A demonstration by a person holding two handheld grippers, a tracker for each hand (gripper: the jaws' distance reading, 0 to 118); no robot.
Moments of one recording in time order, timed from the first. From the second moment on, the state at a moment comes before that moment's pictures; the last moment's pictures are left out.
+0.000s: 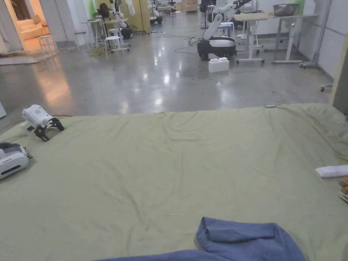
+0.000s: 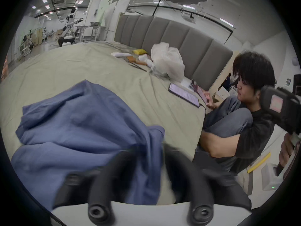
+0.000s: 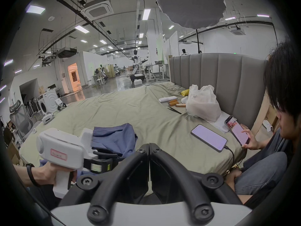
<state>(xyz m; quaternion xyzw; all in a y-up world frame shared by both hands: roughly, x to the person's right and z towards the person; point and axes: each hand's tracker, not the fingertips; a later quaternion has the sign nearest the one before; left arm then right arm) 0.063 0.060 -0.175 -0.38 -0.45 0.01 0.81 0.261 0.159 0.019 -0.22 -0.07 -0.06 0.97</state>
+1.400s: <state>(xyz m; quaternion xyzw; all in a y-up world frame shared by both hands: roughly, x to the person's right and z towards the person) -0.305 0.054 -0.217 -0.42 0.02 0.13 0.90 0.213 0.187 -0.024 -0.19 0.03 -0.03 0.98</state>
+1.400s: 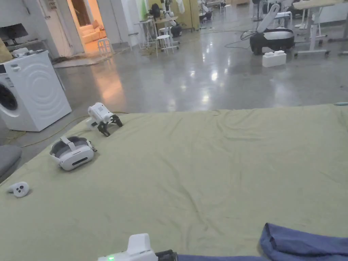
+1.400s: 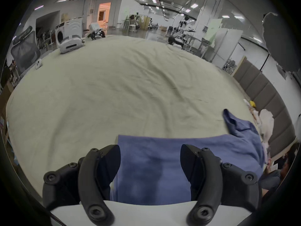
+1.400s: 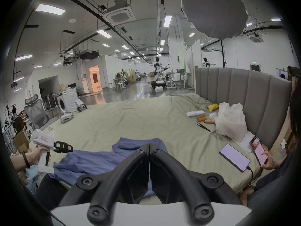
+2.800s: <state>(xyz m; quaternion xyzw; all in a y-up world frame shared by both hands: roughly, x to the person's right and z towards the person) -0.321 0.158 -0.175 -0.28 -0.03 0.16 0.95 0.253 0.181 -0.216 -0.28 0.05 -0.03 0.96</state>
